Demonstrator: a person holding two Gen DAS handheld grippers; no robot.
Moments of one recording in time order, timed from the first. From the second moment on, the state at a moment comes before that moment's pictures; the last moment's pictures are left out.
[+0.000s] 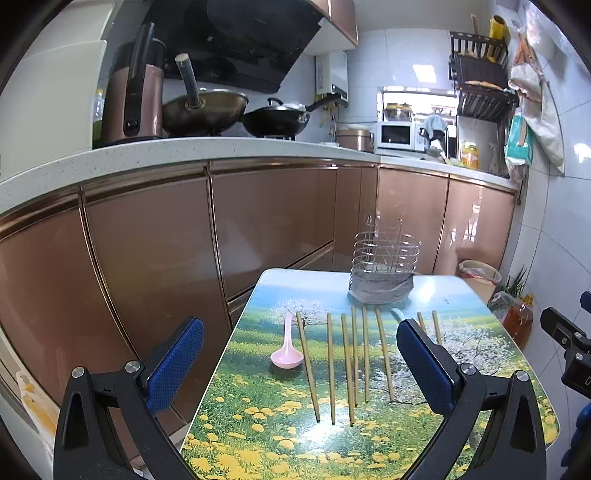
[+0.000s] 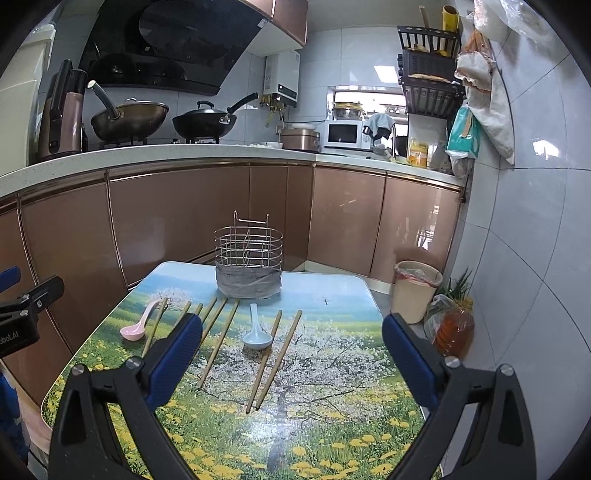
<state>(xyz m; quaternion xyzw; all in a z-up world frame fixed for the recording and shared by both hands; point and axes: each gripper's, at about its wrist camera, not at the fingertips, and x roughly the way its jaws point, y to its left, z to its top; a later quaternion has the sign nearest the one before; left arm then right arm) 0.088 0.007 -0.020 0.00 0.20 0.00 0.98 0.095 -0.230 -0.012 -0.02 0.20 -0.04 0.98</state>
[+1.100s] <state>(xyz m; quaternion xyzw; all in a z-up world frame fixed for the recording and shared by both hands) 0.317 0.007 -0.073 -0.02 0.48 -0.12 0.87 0.301 -0.274 -0.028 0.02 0.39 0.06 0.92</state>
